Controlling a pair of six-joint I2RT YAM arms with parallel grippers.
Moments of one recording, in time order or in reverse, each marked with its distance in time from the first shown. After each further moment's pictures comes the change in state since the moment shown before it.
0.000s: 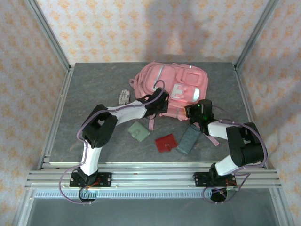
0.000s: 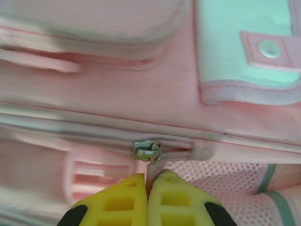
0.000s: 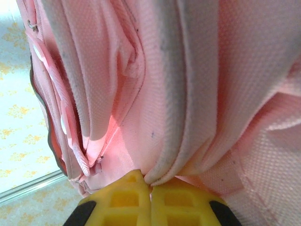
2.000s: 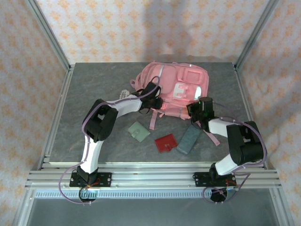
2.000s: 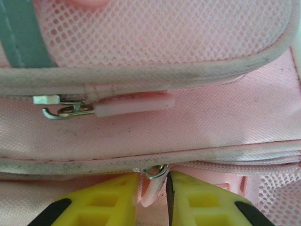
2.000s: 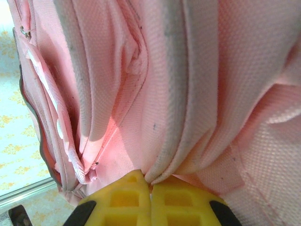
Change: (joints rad) left arm 0.116 0.097 0.061 -0.010 0.203 0.202; right arm -0.022 0.019 0.056 -0.082 0.035 -0.084
